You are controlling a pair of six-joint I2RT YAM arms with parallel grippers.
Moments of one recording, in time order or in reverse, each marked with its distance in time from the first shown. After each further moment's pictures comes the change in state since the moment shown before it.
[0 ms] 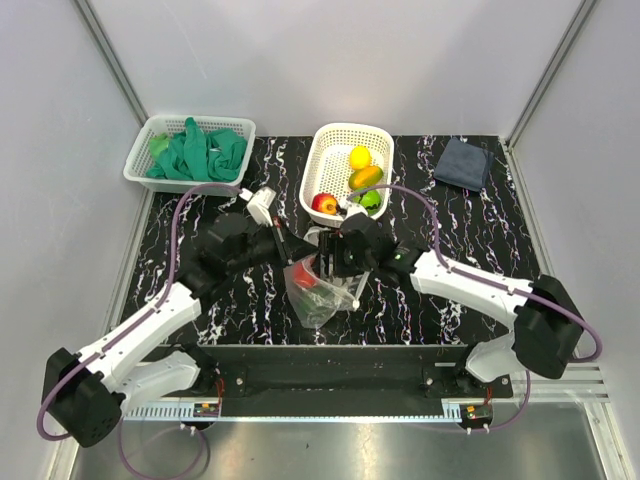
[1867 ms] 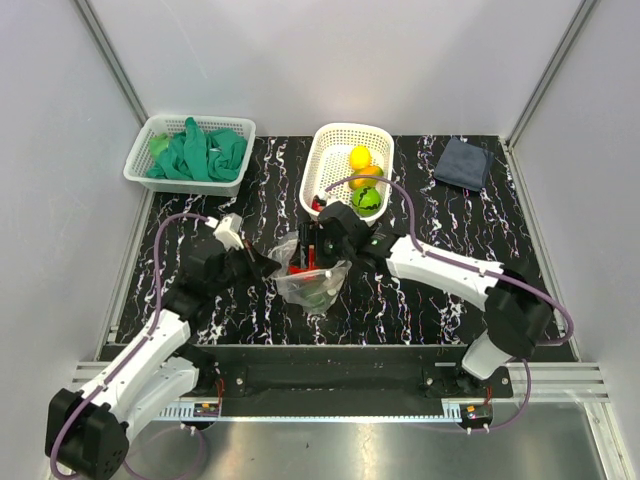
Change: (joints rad) left arm 0.219 -0.203 -0.289 -0.073 -0.089 0.112; right arm 0.017 0.197 0.216 -0.051 -0.045 0.009
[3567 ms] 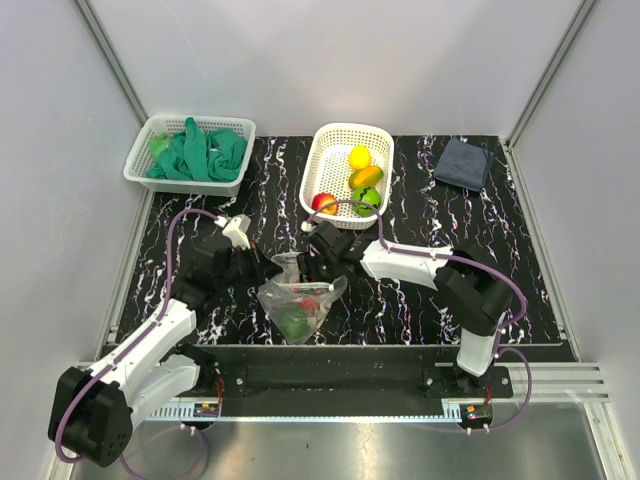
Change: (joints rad) left arm 0.004 0.106 0.024 -0.005 0.027 0.065; right arm 0.000 0.200 -0.040 -0.023 -0.177 -0.167
